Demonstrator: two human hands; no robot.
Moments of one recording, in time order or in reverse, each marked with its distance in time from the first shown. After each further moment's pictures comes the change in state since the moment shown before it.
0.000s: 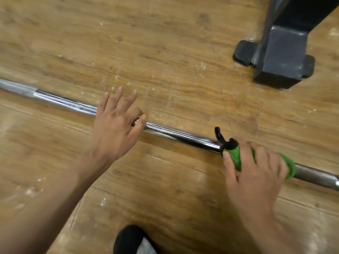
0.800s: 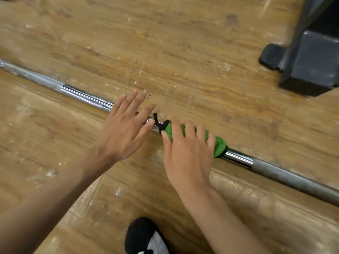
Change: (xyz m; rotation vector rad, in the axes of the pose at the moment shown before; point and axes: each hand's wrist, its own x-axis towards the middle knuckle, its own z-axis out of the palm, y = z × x) left_hand -0.030 -0.023 -0.022 0.067 -0.132 0.047; right_hand -0.001 -0.155 0.020 0.111 -0.183 -0.287
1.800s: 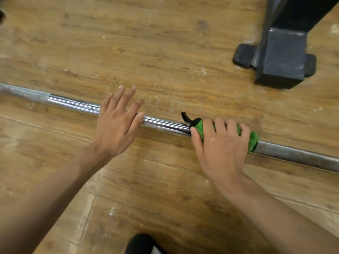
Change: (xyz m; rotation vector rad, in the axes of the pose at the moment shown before) left_hand 0.053 -0.003 0.009 -0.032 0.079 0.029; right_hand 0.028 0.101 -0.005 -0.218 0.241 -0.019
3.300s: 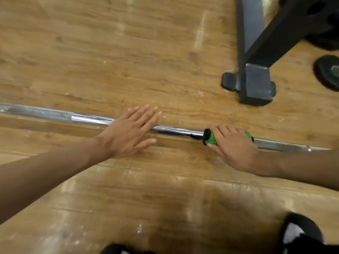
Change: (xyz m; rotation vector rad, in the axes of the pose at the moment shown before) left_hand 0.045 -0.085 -0.027 0.163 -0.274 0.590; right_hand 0.048 0.017 -0.028 -0.166 -0.526 -0.311
